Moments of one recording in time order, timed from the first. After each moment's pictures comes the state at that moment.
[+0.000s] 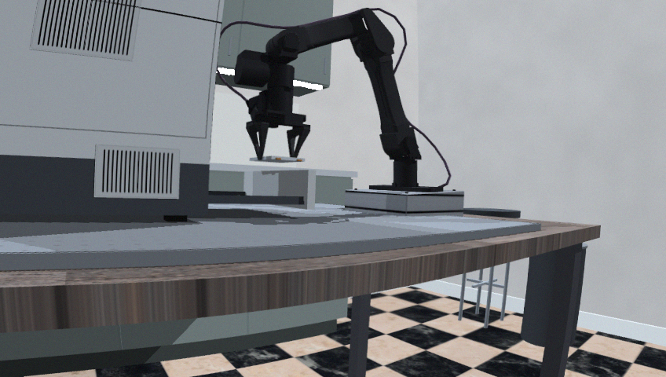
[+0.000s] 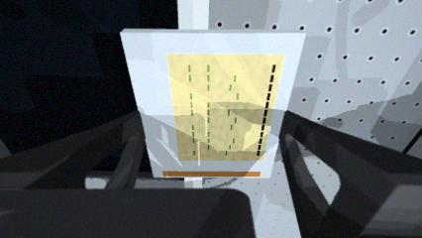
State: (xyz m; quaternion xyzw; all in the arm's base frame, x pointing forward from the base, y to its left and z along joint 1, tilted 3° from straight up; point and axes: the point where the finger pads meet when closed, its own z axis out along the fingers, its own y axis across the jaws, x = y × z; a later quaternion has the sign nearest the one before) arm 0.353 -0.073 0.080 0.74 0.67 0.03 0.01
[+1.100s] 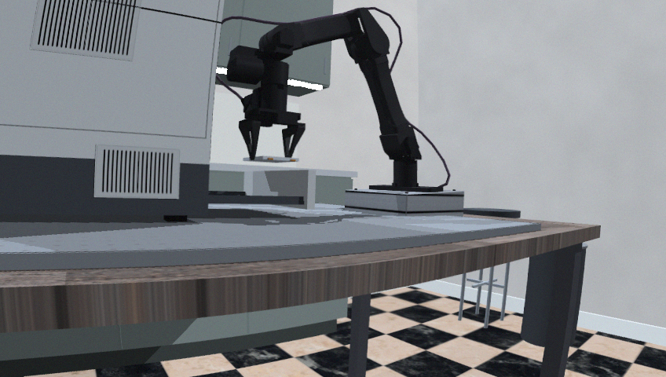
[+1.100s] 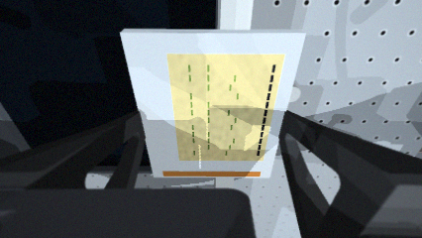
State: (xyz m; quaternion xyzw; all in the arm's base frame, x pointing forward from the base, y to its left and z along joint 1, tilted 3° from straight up) arm 0.380 -0.058 0.079 0.75 0.66 0.02 0.01
